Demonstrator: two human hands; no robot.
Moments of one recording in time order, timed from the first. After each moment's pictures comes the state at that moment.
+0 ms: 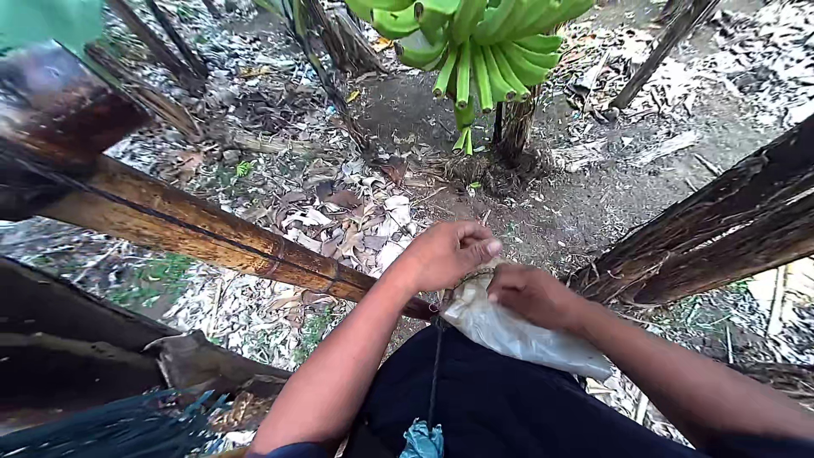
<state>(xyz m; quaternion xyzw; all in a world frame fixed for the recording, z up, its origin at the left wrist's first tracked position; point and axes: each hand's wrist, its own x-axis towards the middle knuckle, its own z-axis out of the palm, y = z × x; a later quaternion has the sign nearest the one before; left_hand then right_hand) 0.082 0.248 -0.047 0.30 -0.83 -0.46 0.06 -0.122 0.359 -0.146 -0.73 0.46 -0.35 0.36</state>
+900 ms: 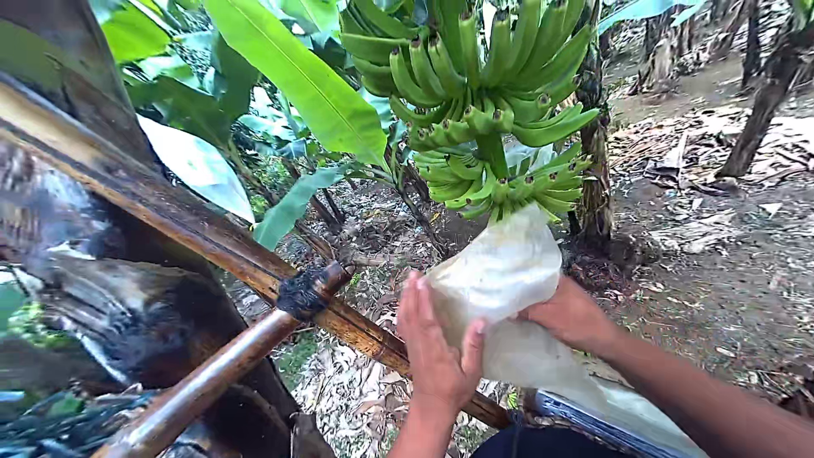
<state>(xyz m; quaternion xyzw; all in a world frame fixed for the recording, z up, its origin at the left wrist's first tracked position) 0.127 0.277 0.002 0.37 -0.80 0.08 0.46 -0.087 0.287 -0.040 -0.56 0.42 -0.60 0.38</state>
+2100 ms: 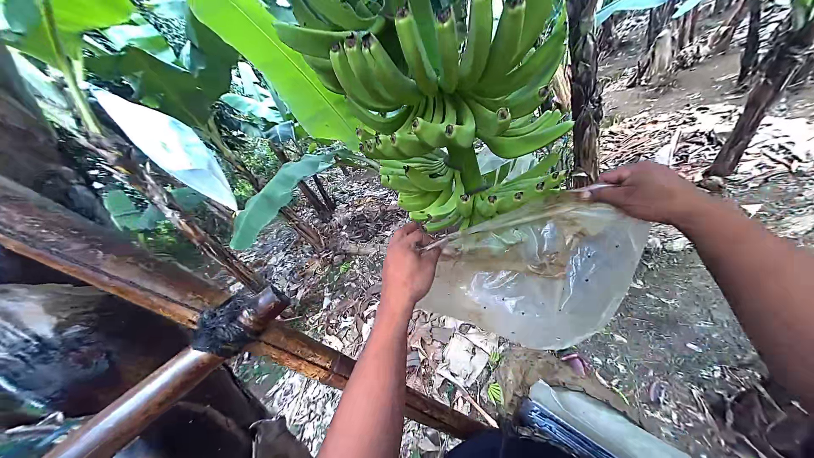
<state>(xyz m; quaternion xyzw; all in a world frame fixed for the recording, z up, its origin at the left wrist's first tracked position) 0.050 0.153 0.062 0.51 -0.81 -0.09 0.29 -0.349 0.184 0.007 -0.65 0.64 -0.39 0.13</state>
